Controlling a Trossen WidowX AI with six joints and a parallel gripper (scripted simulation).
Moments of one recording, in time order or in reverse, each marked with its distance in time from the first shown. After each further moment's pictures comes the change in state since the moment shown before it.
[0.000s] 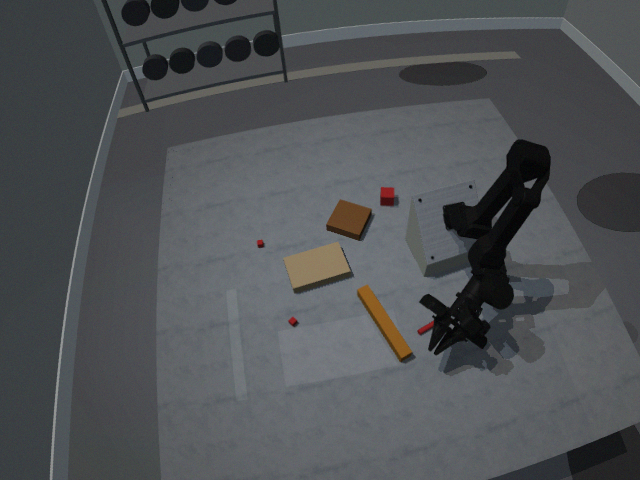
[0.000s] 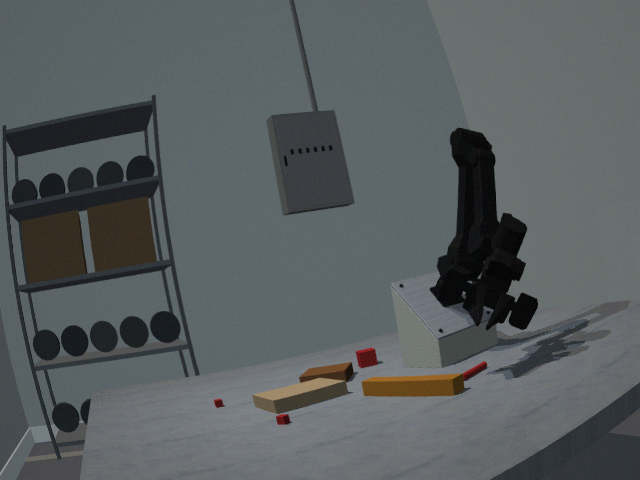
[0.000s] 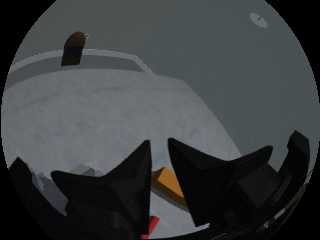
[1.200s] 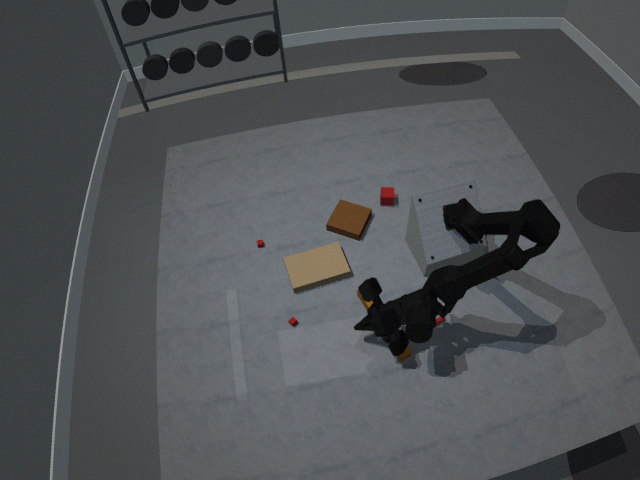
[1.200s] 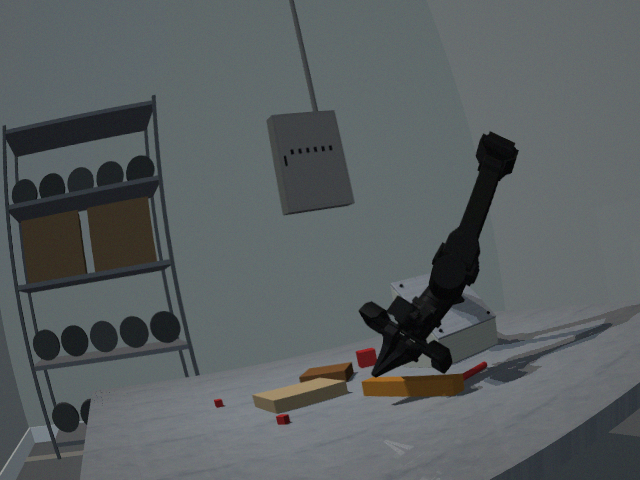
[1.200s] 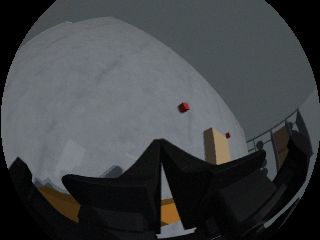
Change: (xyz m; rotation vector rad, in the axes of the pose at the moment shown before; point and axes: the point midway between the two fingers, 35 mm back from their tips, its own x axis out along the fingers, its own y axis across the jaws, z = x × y) arm 0.074 -0.130 -0.107 0.269 0.548 -0.389
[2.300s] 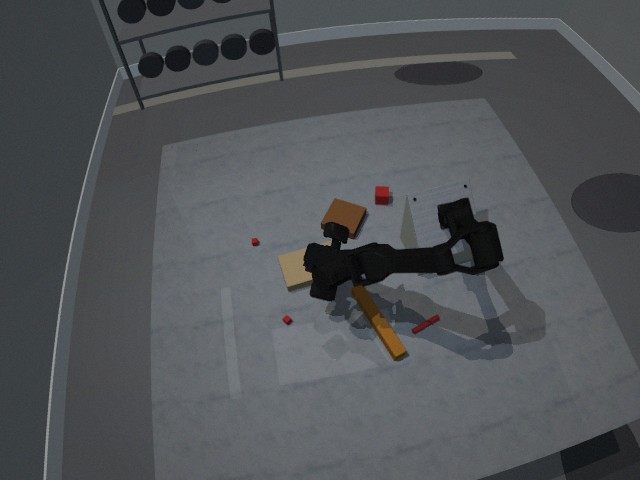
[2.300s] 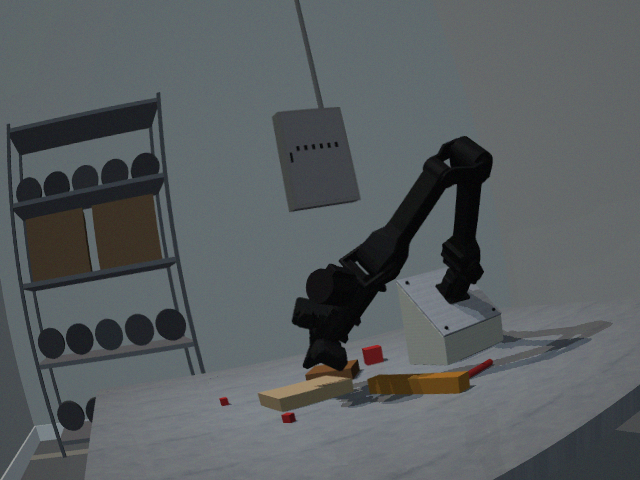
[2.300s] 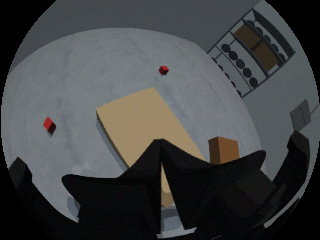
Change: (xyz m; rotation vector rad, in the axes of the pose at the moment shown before) arm 0.064 -0.168 -0.069 0.641 0.436 -0.377
